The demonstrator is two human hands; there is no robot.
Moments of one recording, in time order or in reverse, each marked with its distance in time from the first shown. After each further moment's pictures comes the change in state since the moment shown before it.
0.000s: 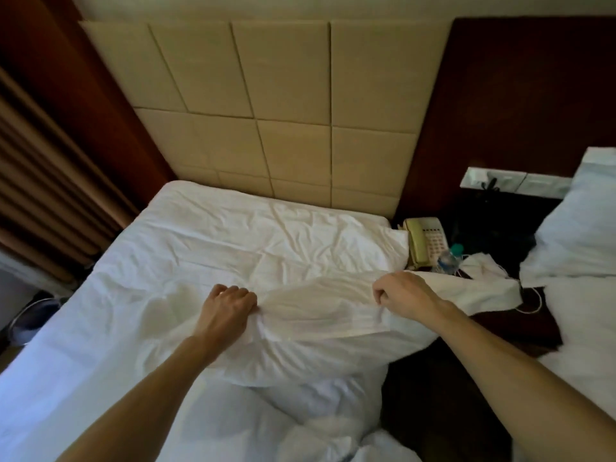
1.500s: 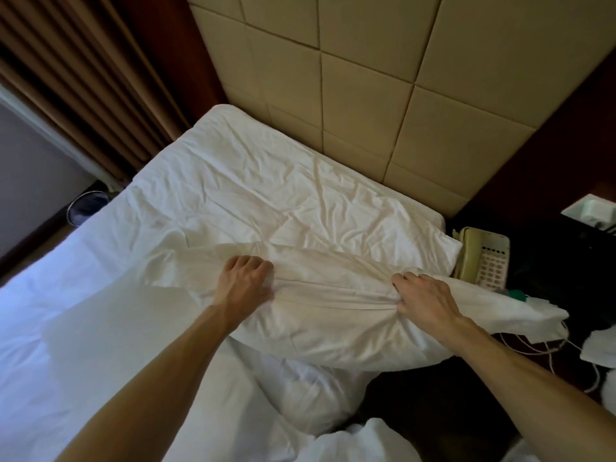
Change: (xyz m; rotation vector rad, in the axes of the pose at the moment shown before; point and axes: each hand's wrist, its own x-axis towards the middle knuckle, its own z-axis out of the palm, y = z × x) left_hand 0.061 0.026 0.036 -0.111 -0.158 -0.350; right_hand 0.106 0.058 0.006 -0.278 -0.001 -0.203
